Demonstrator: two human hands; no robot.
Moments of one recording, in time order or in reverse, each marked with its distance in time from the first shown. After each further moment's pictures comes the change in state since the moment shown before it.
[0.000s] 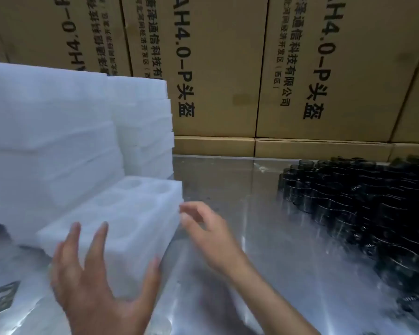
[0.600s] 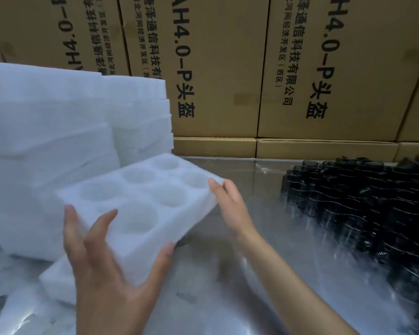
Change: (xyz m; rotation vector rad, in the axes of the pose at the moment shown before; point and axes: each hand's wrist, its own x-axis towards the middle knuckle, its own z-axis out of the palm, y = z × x) left_hand 0.024 0.004 0.013 -0.316 -0.122 -0.044; right_hand 0.054 0.014 -0.030 0.327 0.195 0.190
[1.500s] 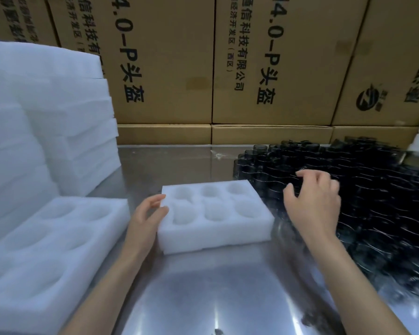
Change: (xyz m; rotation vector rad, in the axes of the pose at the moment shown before) left_hand 0.011 -0.018 0.154 -0.498 -0.555 -0.528; right_hand -0.043 0.009 -0.204 -1.256 0.785 -0.077
